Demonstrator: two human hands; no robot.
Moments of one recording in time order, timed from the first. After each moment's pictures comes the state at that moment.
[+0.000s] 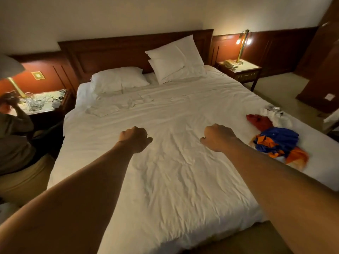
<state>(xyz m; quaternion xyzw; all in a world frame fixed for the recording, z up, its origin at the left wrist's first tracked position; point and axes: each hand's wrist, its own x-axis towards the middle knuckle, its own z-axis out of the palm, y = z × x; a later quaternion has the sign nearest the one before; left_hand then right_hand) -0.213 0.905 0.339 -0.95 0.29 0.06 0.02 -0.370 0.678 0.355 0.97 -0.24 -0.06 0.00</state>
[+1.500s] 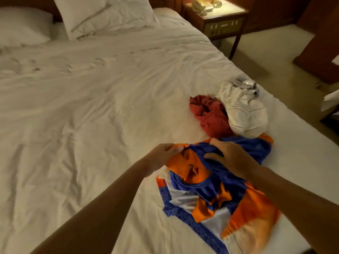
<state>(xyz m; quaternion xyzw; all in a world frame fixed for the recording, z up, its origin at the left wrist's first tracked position) -0.244 0.139 -0.041 -0.73 0.24 0.46 -0.44 -0.403 -0.070 -0.038 0.96 -0.08 0.02 -0.27</state>
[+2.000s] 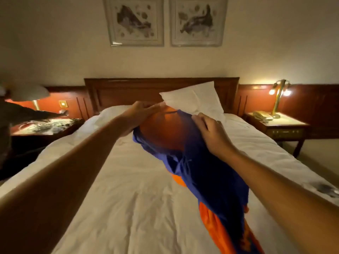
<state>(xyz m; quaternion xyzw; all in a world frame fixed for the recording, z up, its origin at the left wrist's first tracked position) -0.082 0.479 0.327 -0.80 0.23 0.03 -0.56 -0.161 0.262 0.267 0.86 0.06 0.30 -0.41</state>
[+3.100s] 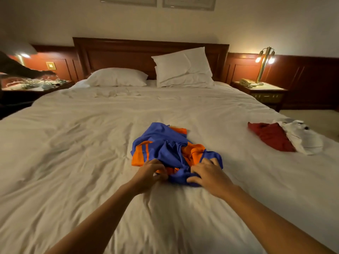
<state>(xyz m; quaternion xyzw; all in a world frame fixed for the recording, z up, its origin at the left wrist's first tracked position) -0.322 0.540 -0.114 -0.88 0.35 0.05 -0.33 -0.412 0.301 -0.100 0.99 0.07 0.12 0.01</state>
